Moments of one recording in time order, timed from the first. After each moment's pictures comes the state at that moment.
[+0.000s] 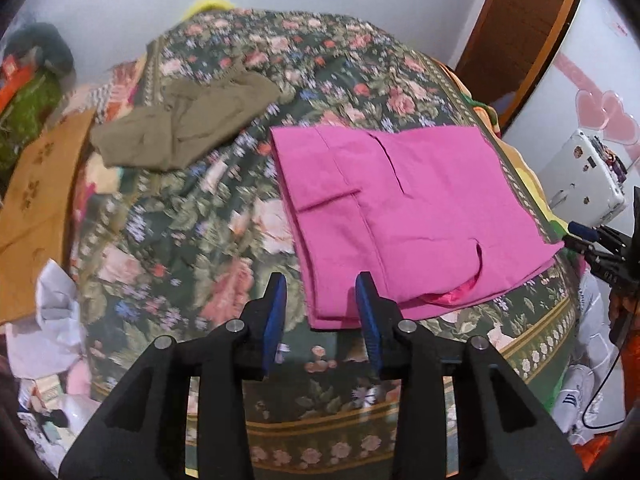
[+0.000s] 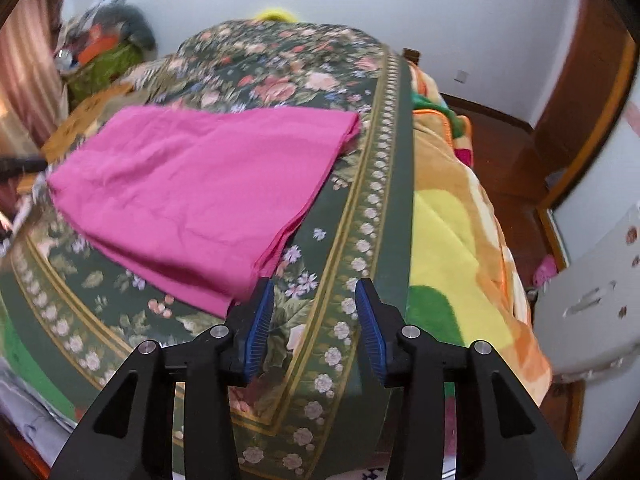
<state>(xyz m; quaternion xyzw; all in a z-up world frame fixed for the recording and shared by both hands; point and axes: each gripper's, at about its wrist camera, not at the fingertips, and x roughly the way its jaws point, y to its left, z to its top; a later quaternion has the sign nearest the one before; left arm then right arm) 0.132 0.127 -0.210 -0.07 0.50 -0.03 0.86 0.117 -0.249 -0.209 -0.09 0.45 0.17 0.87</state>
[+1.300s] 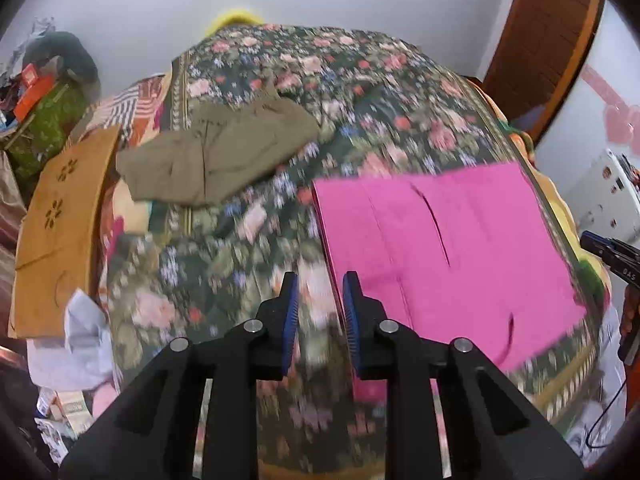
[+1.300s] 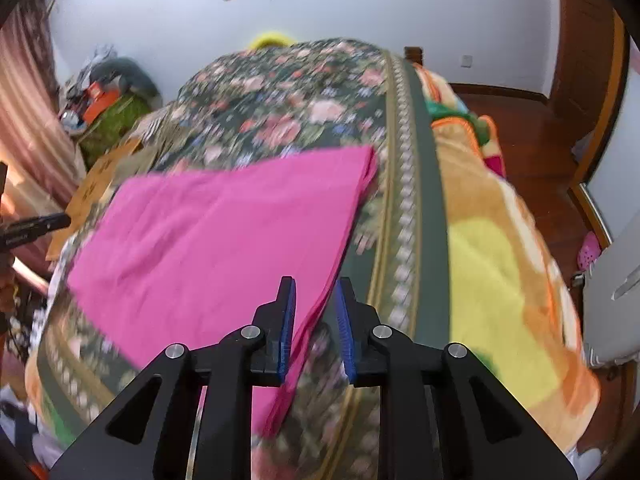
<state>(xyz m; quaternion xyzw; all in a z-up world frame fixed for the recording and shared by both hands) 0.183 0.151 -0.189 -0.05 0.48 0.03 0.88 0.176 -0.242 -0.203 0.01 0.44 0.20 0.87</state>
